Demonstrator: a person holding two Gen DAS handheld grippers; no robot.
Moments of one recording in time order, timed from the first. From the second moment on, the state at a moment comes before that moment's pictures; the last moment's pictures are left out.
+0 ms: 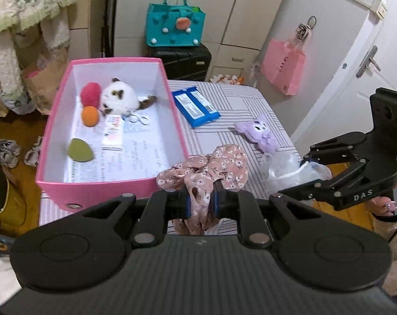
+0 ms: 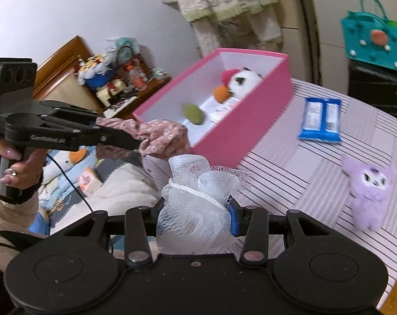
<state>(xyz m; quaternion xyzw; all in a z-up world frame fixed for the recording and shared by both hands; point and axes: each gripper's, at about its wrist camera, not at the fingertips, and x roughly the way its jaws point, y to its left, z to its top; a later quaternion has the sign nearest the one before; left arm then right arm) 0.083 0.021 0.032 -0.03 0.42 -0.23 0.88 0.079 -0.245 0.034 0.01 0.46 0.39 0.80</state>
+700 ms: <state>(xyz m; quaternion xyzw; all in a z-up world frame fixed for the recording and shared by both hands) 0.153 0.076 0.032 -0.04 0.36 -0.18 0.91 0.145 -0.158 0.054 -0.05 0.39 0.43 0.81</state>
